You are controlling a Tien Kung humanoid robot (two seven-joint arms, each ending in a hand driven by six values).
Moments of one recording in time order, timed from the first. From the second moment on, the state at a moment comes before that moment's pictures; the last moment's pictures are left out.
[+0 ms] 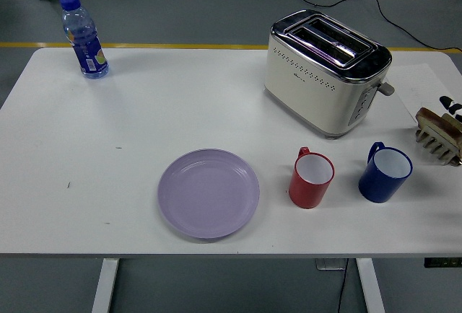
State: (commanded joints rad) left arm -0.15 0.06 -0.91 -0.18 1.10 0.04 0.23; right arm 0.17 -0.41 1.55 1.48 -1.45 -0.05 -0.24
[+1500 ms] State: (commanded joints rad) left arm -0.11 0.05 -0.90 -0.18 1.08 0.04 0.24; right arm 0.36 -0.32 1.33 1.19 -2.14 -0.11 -0.36
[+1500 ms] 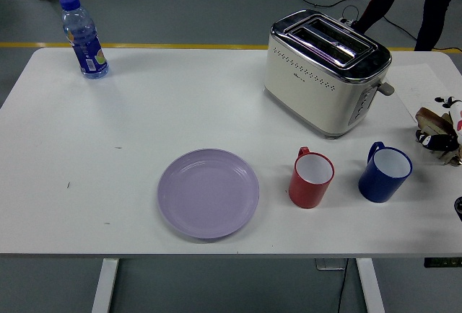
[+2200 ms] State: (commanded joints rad) left arm -0.12 0.05 -0.91 -0.18 1.09 0.04 0.24; right arm 0.40 -0.32 1.31 1.15 -2.20 -0.12 -0.42
